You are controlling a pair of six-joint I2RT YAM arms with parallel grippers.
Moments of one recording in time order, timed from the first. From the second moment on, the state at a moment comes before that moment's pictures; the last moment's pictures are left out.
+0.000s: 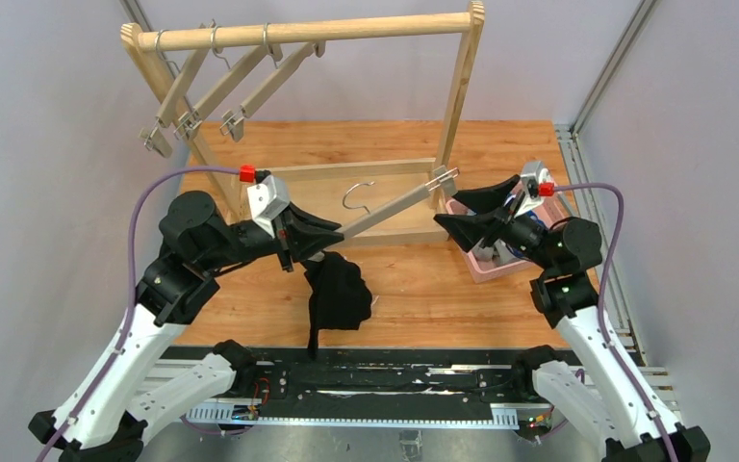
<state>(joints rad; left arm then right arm) -0.59 0.78 1.14 -0.37 0.65 -0.04 0.29 0.72 0.67 0.34 -0.70 0.38</state>
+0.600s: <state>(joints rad) -0.59 0.86 0.95 0.16 0.65 -0.40 0.30 1.03 0.60 1.27 -0.69 0.90</state>
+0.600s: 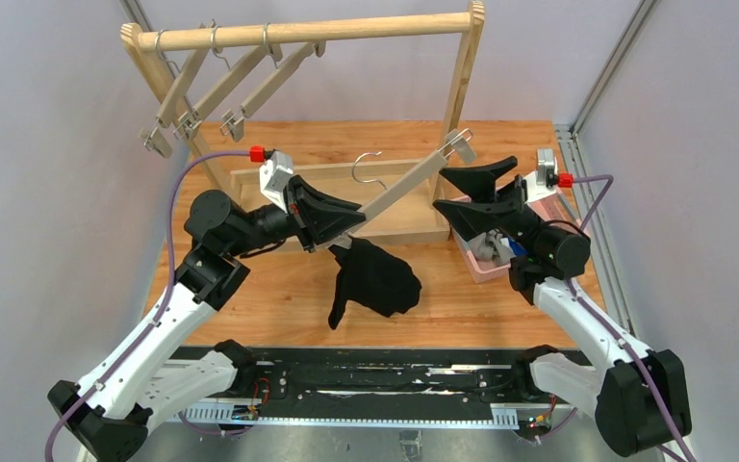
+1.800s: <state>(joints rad) -0.58 0.89 0.89 0.37 0.65 -0.52 0.50 1.26 0.89 1.37 -0.67 0.90</state>
